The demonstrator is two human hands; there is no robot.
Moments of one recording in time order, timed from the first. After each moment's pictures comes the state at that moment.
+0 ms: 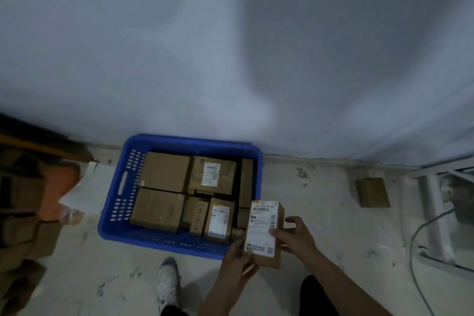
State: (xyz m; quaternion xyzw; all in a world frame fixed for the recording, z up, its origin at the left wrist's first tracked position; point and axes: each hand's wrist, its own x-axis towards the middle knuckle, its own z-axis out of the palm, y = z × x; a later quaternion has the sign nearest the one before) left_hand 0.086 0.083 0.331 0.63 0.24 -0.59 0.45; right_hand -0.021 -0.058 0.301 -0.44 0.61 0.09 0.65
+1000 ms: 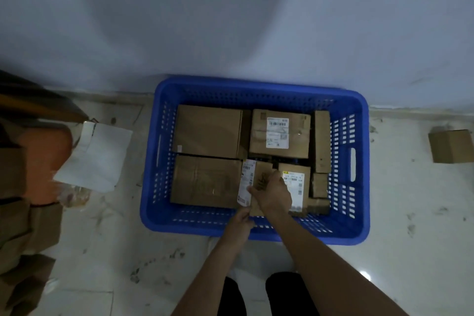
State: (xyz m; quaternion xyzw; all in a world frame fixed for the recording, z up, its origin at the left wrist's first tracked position) left_hand 0.362 0.237 0.143 0.69 0.02 -0.67 0.27; right_hand 0.307 0.134 0.112 -0.64 0.65 0.17 0.37
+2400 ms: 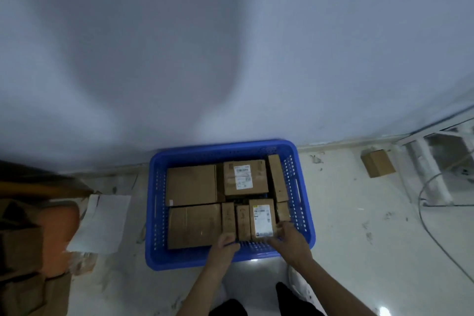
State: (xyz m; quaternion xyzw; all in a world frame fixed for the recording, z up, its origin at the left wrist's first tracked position) left_hand 0.354 0.209 0.328 0.74 -0.05 -0.63 0.24; right_hand 0.177 0.121 0.305 -0.61 0.63 0.13 0.47
